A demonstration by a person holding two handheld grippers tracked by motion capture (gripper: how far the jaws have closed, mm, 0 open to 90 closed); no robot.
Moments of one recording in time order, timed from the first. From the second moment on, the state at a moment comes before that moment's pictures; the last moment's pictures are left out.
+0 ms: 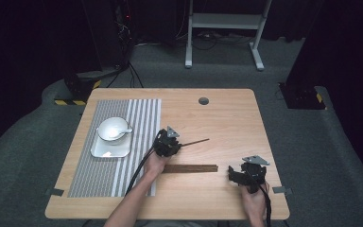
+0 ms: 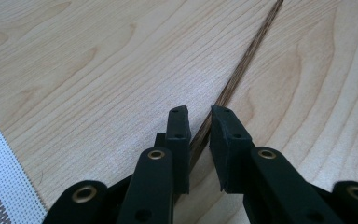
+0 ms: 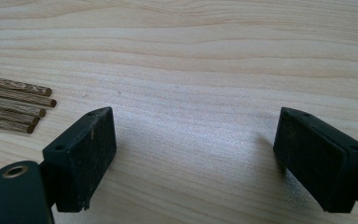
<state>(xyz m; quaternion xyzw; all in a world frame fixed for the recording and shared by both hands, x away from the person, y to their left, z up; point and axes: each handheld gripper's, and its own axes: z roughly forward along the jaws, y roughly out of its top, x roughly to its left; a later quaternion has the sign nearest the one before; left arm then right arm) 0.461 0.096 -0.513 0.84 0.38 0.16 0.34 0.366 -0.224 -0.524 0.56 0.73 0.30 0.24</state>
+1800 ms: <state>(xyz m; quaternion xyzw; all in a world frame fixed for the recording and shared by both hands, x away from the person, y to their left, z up) 0.455 0.095 -0.507 0.86 0.34 0.14 0.36 0.366 -0.223 -0.524 0.56 0.73 0.30 0.24</state>
